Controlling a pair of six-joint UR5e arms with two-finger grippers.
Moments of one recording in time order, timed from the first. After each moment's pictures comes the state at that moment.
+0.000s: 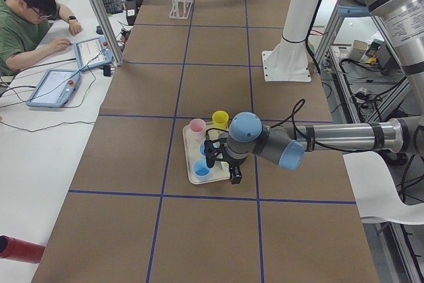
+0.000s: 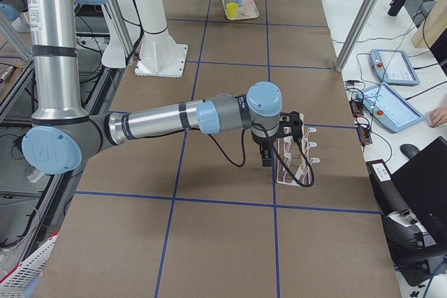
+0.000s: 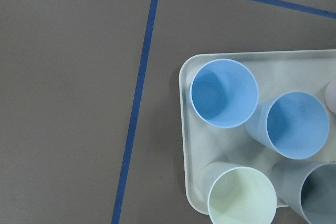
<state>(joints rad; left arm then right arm) -1.31 -1.08 -1.94 -2.11 -2.36 -0.67 1.56 -1.56 1.80 -1.57 2.48 0.12</state>
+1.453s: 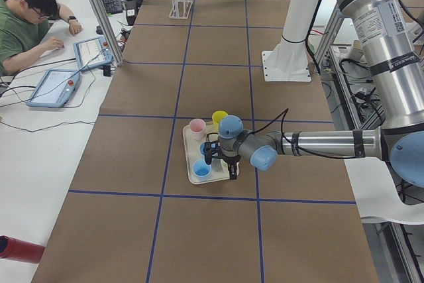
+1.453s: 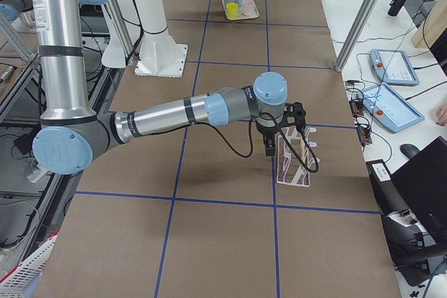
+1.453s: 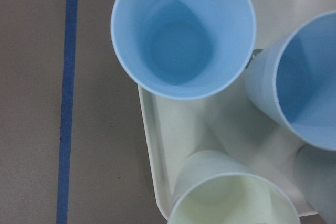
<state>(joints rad) -1.01 -1.19 -1.79 -2.18 -2.27 -0.77 1.51 -1.52 1.80 -1.56 2.48 0.17</state>
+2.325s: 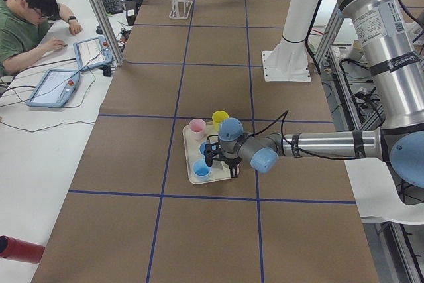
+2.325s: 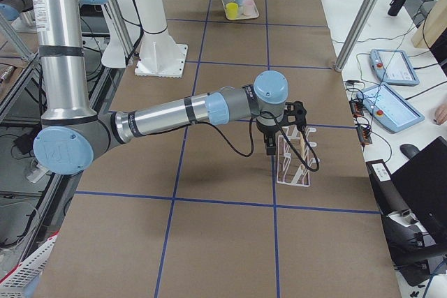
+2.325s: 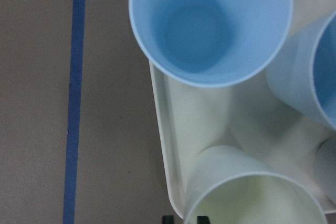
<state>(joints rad) -1.01 -1.19 -1.78 -2.19 -2.29 -0.79 1.51 -1.51 1.81 -1.56 2.48 0.18</state>
